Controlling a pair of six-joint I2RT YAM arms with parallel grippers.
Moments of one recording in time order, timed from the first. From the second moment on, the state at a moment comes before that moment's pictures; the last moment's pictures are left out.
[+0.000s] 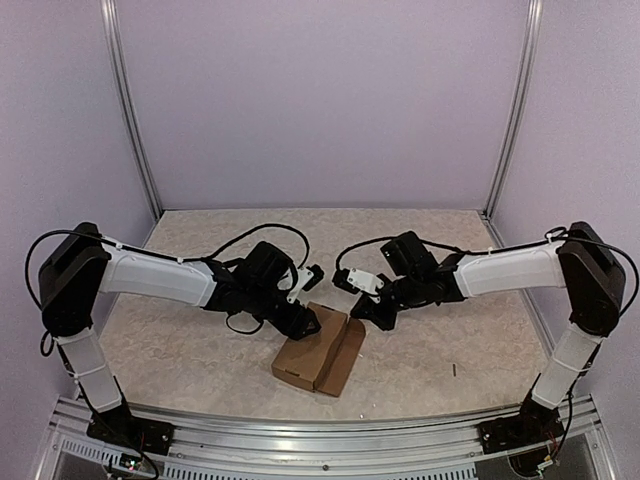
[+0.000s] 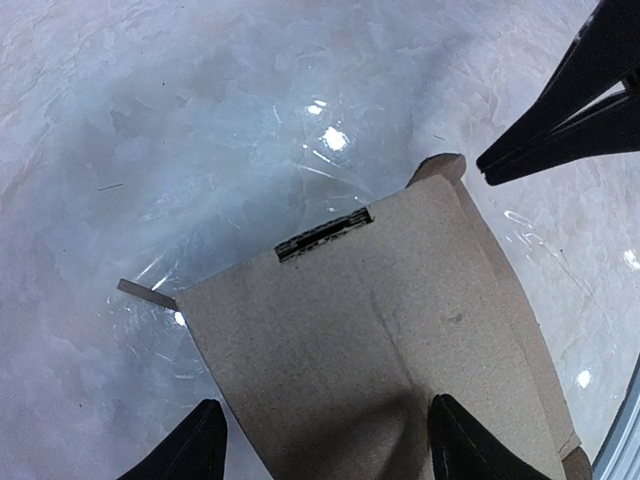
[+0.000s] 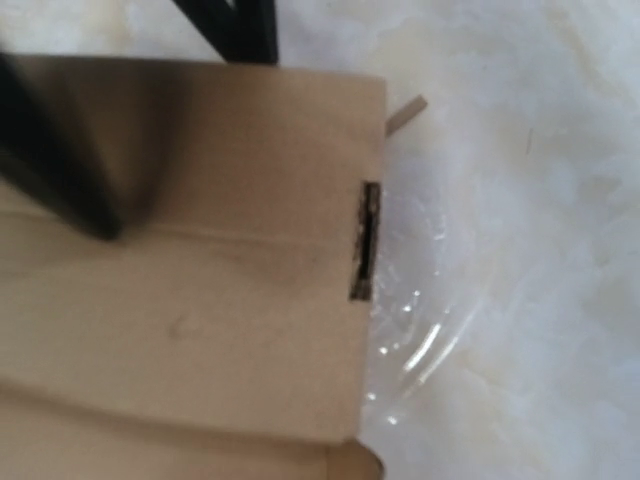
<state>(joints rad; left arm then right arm) -0.86 1.80 1.05 -0.13 0.15 -0.10 0.77 1.74 1.00 -0.10 -0.30 -0.43</state>
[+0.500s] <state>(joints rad) -0.93 1.67 1.05 -0.18 -0.05 -0.15 0.77 1.50 0.92 -0.26 -0.53 -0.55</state>
